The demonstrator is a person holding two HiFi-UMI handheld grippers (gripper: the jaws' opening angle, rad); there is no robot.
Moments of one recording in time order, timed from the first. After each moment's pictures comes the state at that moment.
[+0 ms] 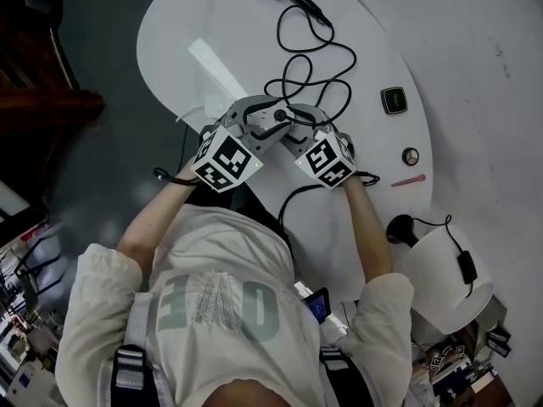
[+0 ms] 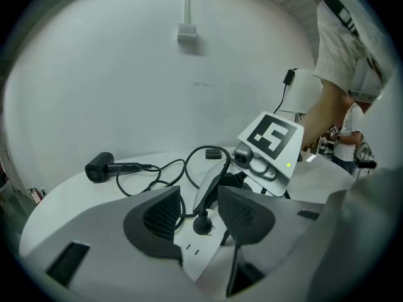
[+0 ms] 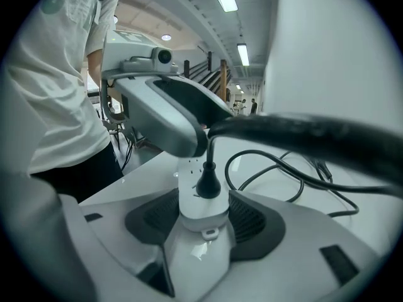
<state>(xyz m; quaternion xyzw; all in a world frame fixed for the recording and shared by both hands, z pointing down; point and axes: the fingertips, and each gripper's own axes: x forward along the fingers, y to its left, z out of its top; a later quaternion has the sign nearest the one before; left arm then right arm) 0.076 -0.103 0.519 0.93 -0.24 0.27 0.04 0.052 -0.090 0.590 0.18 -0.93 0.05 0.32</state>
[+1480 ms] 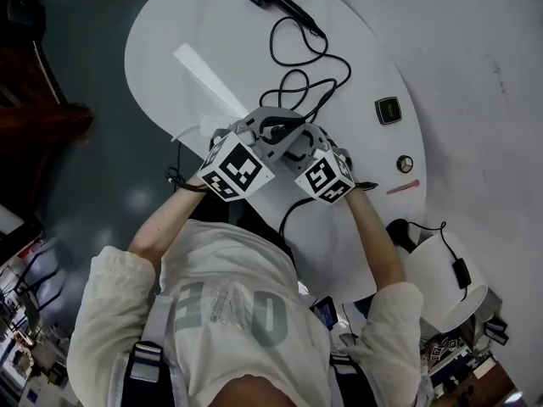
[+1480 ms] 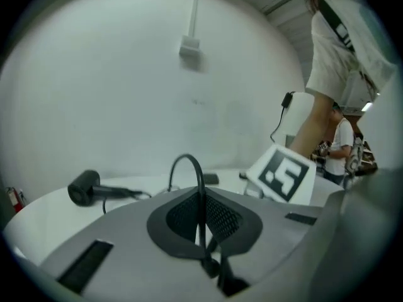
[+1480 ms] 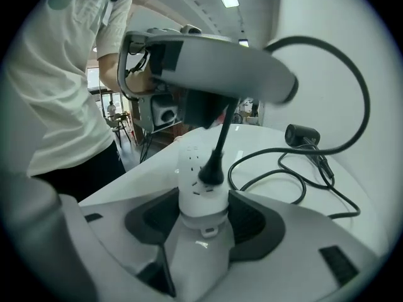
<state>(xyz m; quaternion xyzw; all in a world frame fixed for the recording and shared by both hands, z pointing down) 0.105 -0.135 0.469 0.97 -0.20 0.16 0.06 0.052 -0.090 0.593 0.17 -0.93 0.05 0.33</state>
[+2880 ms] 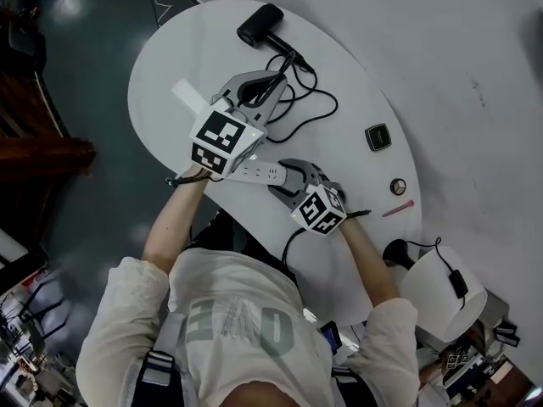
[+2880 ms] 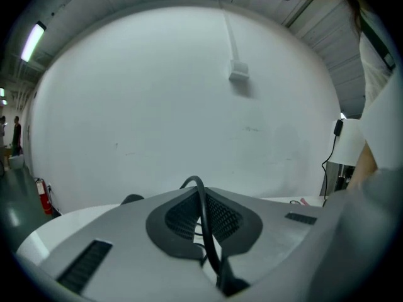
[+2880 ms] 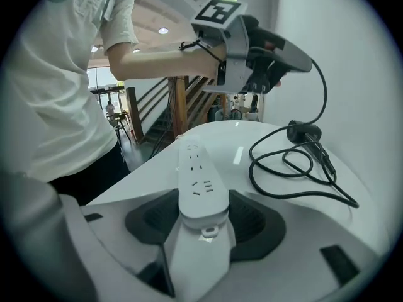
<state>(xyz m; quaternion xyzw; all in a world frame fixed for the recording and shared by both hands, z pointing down) 0.067 -0.268 0.422 0.94 -0.33 0.11 0.05 0.047 -0.080 0.594 0.17 -0.92 0.07 0.35</state>
